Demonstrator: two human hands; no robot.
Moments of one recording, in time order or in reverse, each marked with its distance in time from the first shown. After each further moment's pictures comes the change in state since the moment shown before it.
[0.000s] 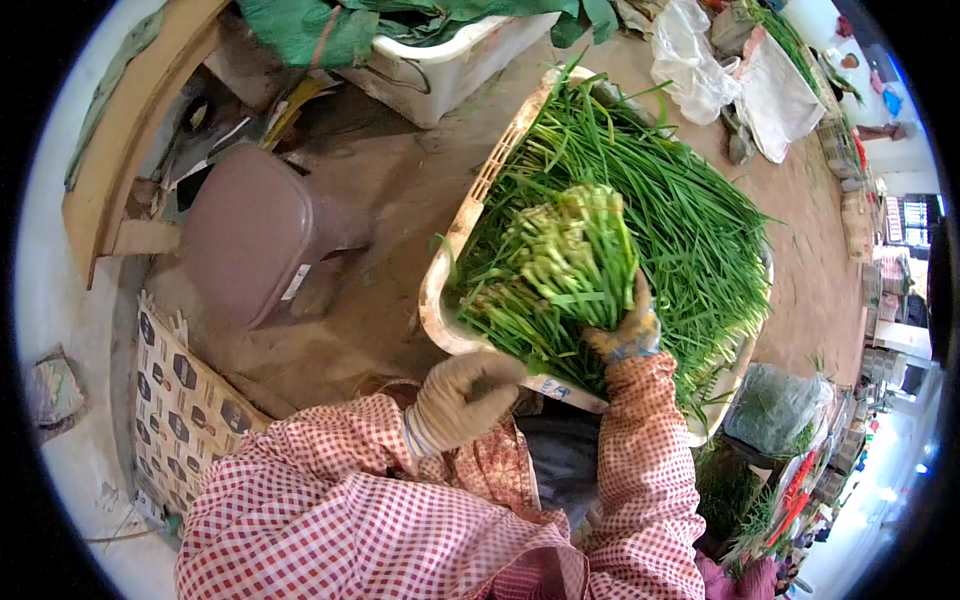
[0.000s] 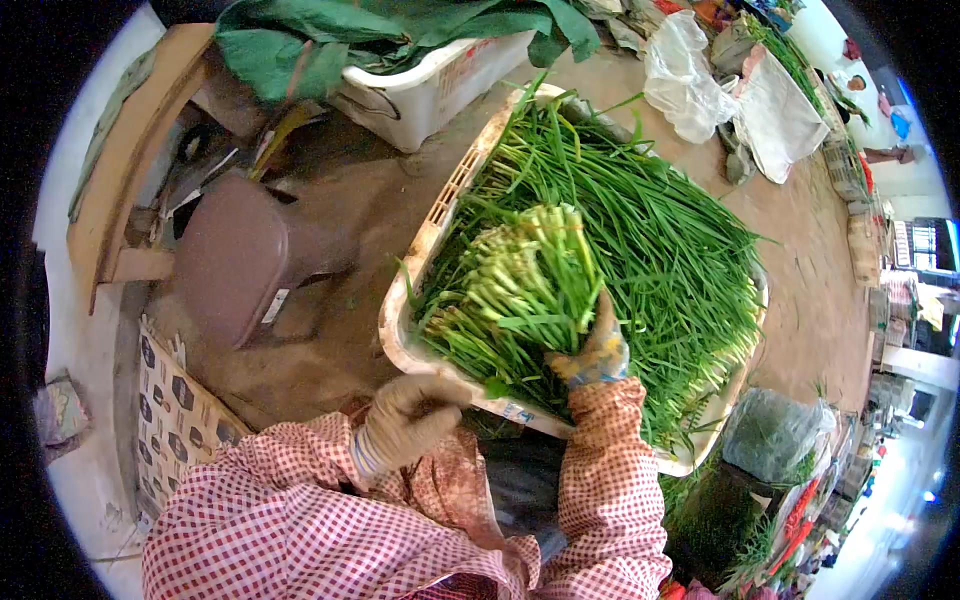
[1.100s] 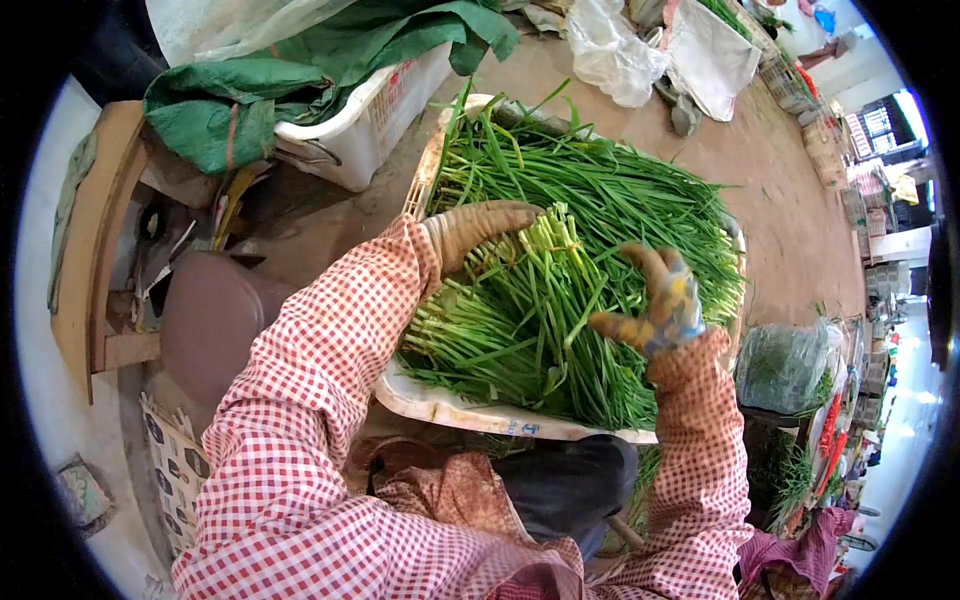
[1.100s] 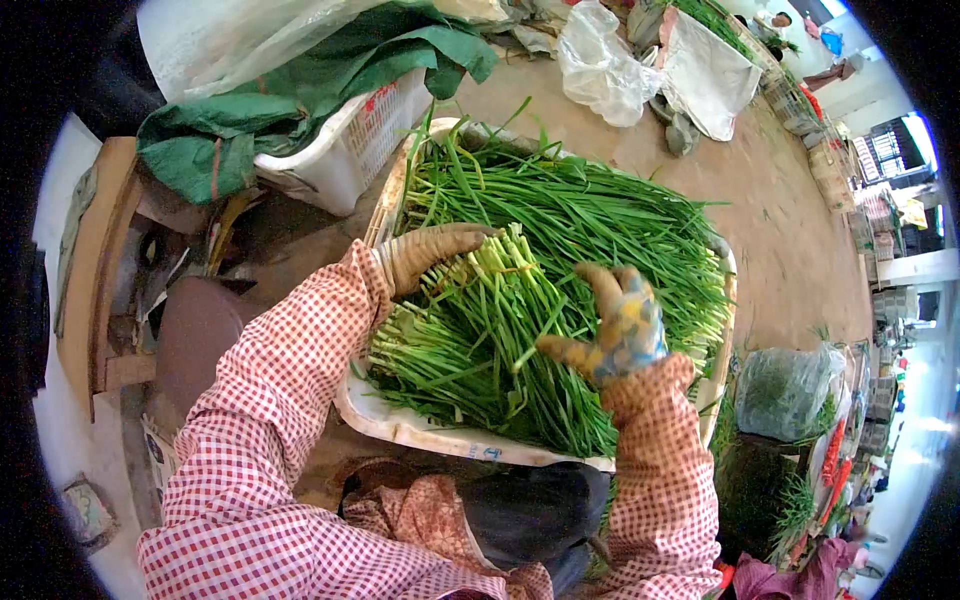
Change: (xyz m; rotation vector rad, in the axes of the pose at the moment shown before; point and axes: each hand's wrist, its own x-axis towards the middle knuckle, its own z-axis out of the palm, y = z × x) left_hand 0.277 -0.010 -0.011 -0.159 -0.648 -0.407; right_hand 0.013 -0.049 -0.115 -0.442 0.088 -0.158
